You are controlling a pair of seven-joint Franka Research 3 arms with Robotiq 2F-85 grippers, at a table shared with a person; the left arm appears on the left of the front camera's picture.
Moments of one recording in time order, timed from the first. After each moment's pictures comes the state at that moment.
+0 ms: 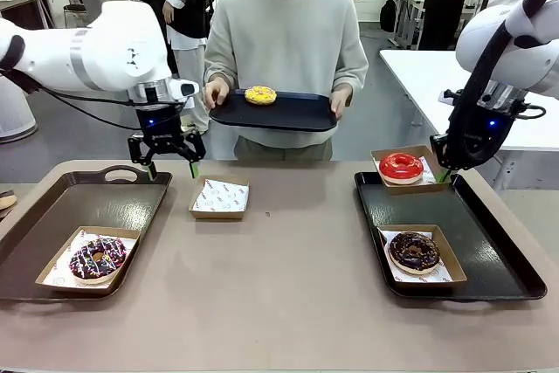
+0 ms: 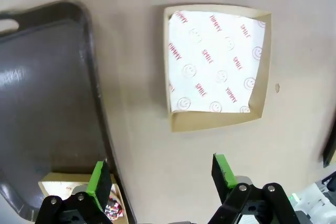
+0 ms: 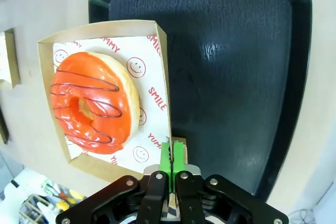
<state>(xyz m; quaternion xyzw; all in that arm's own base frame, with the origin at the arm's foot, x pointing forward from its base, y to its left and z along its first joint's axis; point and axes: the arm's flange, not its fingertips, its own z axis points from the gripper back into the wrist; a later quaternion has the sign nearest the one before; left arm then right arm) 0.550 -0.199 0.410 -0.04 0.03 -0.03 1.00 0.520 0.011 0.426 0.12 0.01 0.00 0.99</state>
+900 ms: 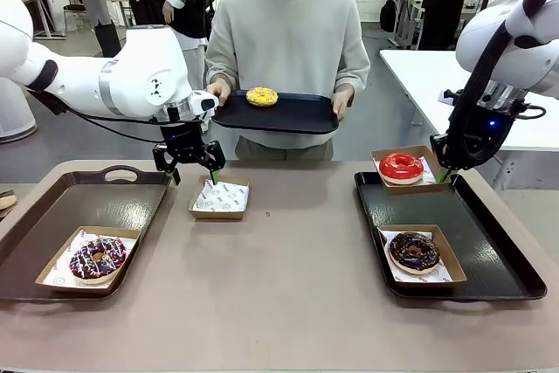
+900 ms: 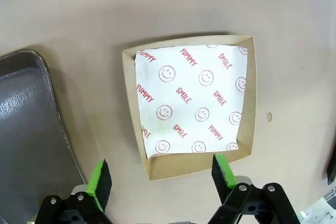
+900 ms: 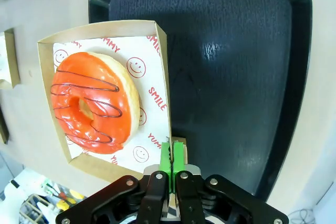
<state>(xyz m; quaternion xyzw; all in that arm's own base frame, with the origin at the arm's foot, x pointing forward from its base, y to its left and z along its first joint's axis) 0.563 -0.228 0.376 -0.06 -0.02 -0.05 1.00 0.520 0.011 0.426 0.12 0.01 0.00 0.99</state>
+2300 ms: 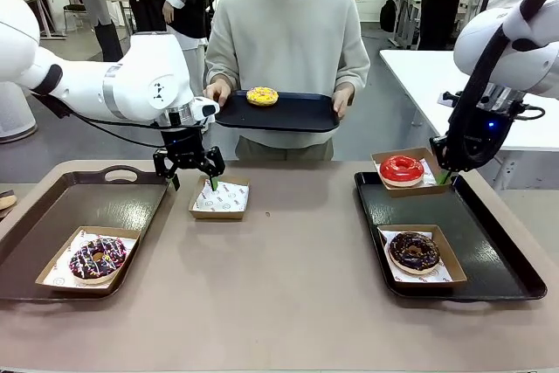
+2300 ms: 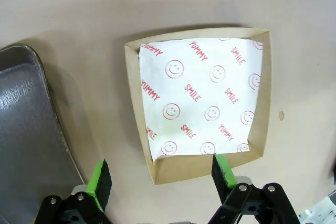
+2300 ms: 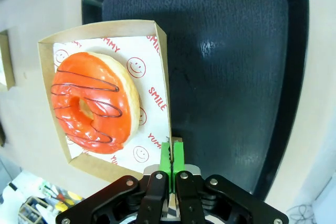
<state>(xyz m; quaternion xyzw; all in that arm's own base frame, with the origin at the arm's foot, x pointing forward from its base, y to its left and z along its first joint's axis) 0.566 -0.227 0.358 -0.04 0.00 -0.06 1.00 0.520 0.013 0.422 0.11 0.01 0.00 0.99</state>
